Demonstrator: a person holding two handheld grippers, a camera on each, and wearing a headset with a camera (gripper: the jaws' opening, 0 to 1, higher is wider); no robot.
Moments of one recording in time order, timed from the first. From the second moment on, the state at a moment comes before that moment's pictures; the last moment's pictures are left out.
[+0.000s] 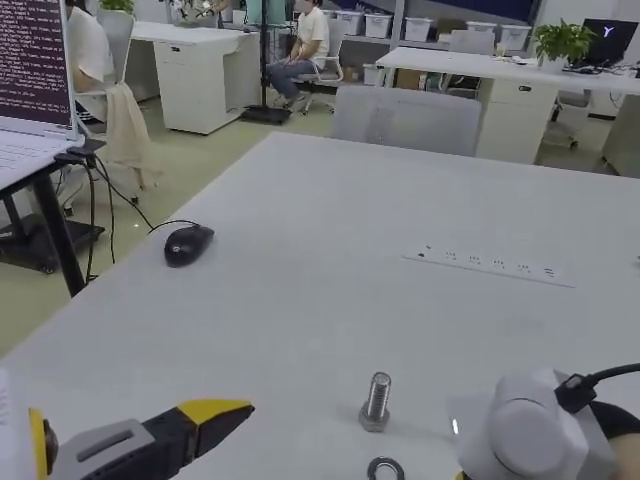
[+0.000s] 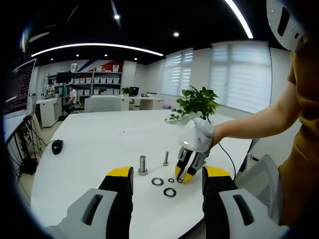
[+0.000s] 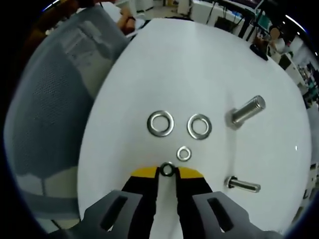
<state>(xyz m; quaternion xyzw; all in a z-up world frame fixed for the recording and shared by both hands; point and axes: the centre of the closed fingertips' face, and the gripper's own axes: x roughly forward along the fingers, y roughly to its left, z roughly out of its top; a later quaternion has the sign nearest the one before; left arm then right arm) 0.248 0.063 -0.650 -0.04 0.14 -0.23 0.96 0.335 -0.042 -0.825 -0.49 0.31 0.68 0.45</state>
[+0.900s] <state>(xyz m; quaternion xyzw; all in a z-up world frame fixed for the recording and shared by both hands) 0.248 0.063 -0.651 -0.04 0.14 -0.23 0.96 0.348 -0.051 -0.815 -0.47 0.32 0.66 0.49</state>
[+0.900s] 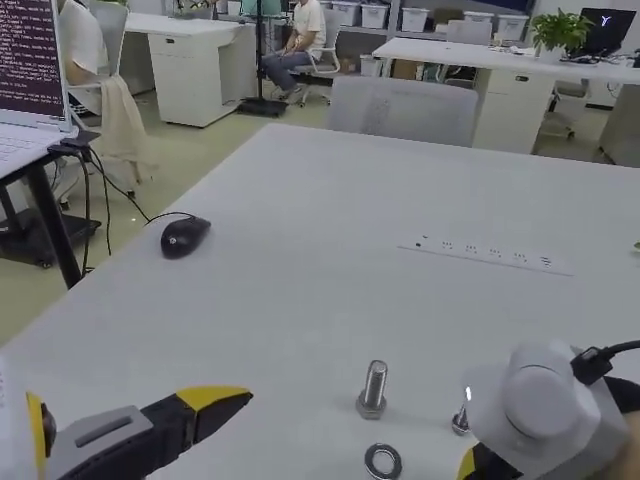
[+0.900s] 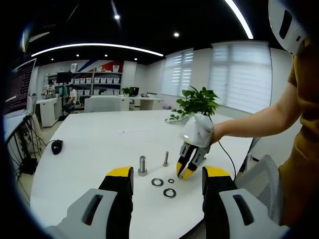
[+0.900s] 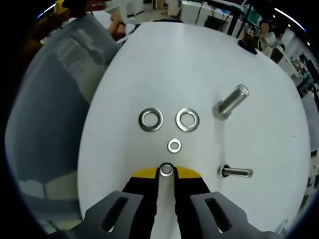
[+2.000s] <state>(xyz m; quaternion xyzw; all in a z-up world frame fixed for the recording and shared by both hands) 0.249 0.059 -0.652 -0.04 0.14 -0.23 0.96 0.419 -0.051 -0.745 -0.47 0.29 0.62 0.56</state>
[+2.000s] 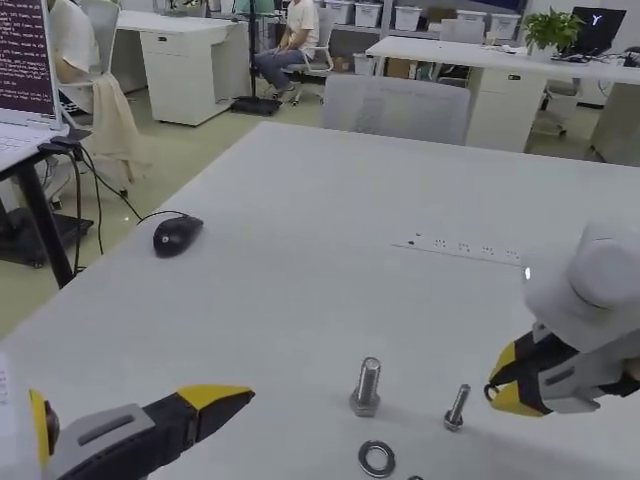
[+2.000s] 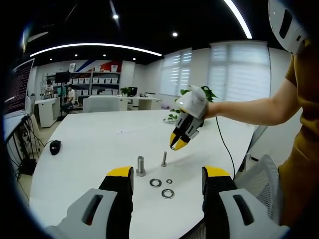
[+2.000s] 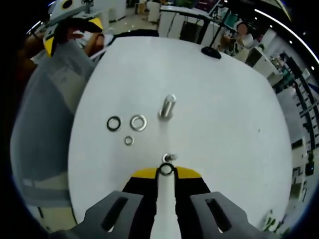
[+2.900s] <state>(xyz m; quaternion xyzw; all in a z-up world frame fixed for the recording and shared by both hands) 0.253 0.062 -0.654 -0.04 0.15 -0.23 0.96 0.429 -0.033 -0.761 -0.49 0.30 0.63 0.53</state>
